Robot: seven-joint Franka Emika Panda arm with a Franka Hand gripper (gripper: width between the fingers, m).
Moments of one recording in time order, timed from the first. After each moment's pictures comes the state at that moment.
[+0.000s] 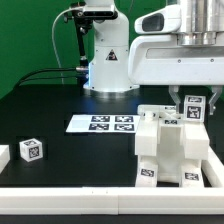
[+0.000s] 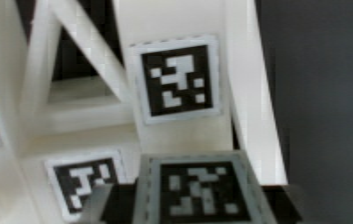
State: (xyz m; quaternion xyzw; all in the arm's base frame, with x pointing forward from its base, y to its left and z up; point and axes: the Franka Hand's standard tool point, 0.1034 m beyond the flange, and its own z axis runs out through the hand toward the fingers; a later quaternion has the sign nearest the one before) arm 0.592 0.104 0.113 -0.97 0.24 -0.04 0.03
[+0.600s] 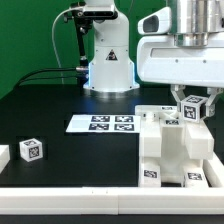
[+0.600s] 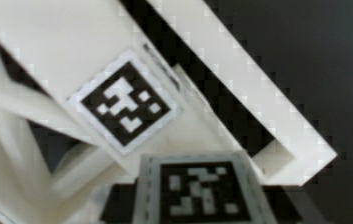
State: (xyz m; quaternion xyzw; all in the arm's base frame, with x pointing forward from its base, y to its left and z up) arm 0.592 0.104 0.113 -0.89 0.44 -0.03 0.05
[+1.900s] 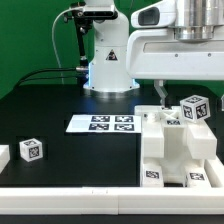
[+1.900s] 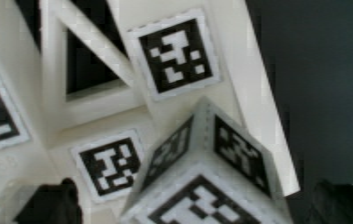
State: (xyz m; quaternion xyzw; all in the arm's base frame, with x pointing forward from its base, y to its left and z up) arm 0.597 0.098 0.123 -0.99 0.13 -0.02 0.02
